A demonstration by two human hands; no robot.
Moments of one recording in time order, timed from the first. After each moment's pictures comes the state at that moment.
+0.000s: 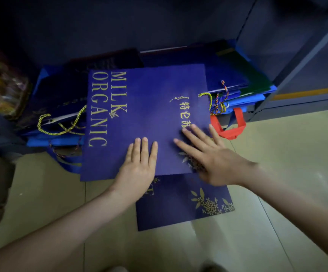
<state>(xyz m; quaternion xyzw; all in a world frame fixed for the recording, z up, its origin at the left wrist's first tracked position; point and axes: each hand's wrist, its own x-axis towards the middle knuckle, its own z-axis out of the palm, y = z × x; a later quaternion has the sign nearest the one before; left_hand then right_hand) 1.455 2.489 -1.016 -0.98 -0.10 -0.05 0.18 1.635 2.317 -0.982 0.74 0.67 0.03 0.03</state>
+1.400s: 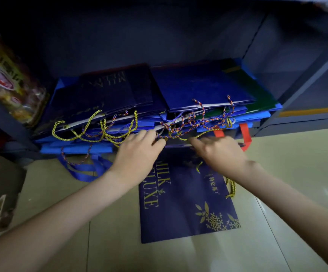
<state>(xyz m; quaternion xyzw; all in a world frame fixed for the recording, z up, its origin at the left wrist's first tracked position) 1.477 2.522 -0.937 -0.98 -0.08 -0.20 0.05 1.641 2.363 -0.937 0.76 0.63 0.17 0.05</state>
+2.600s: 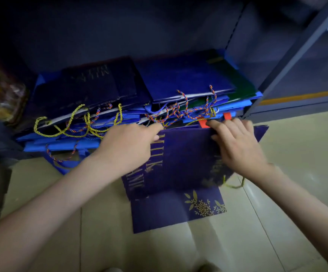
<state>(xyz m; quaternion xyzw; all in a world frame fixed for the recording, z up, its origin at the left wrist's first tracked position) 1.480 2.494 -0.882 -0.99 -0.12 -0.02 0.00 1.643 2.290 -0.924 0.79 0.56 0.25 -0.09</state>
